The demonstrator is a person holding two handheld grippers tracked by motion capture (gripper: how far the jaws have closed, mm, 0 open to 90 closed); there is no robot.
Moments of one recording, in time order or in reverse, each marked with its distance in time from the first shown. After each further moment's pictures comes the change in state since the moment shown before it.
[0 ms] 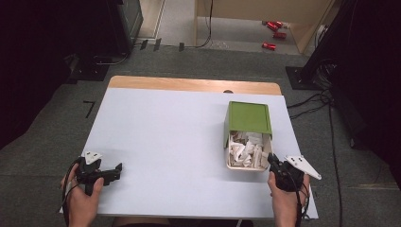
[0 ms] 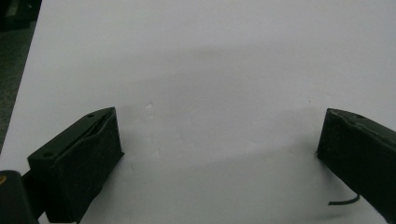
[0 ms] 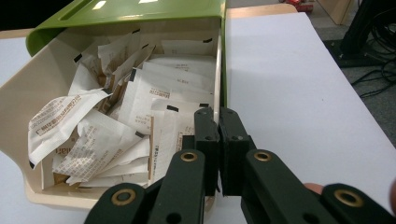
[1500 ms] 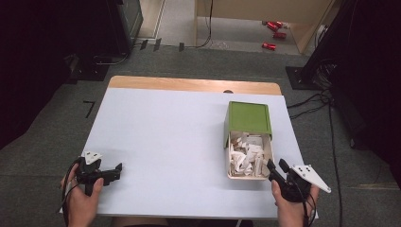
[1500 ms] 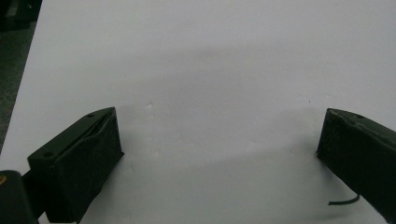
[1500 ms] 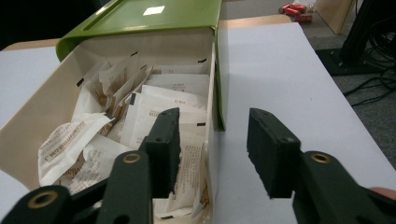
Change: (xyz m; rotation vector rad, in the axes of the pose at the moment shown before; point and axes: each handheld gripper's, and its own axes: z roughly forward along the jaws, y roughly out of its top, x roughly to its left) left arm 0.000 0.000 0.000 -0.001 0.000 0.001; right arm -0.004 -0.007 -0.027 -0.047 0.016 0.007
